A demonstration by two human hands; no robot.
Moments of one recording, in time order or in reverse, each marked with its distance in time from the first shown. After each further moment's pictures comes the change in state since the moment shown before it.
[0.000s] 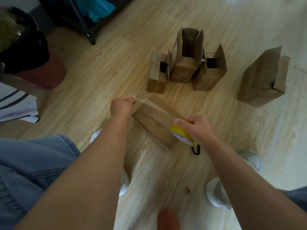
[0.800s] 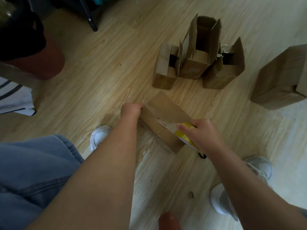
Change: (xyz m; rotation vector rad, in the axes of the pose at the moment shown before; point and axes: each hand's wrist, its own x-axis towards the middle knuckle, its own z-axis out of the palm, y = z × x) left_hand 0.039 -0.031 0.026 0.108 -0.082 -0.337; right_hand 0.010 -0.012 0.017 -0.139 -0.053 0.019
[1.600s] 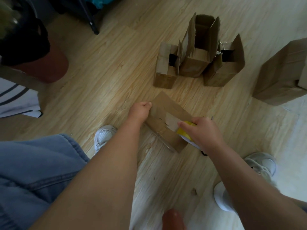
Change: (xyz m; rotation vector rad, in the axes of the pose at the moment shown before) left_hand -0.021 -0.005 0.007 0.279 -0.140 0.310; right_hand -0.003 0.001 0.004 -0.031 0.057 -0.005
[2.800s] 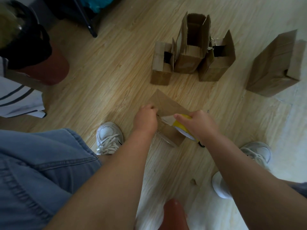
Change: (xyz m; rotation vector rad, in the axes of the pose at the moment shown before) left_hand -0.054 -0.011 0.026 0.703 0.108 0.466; right_hand -0.002 0.008 0.000 -0.079 -0.021 0.009
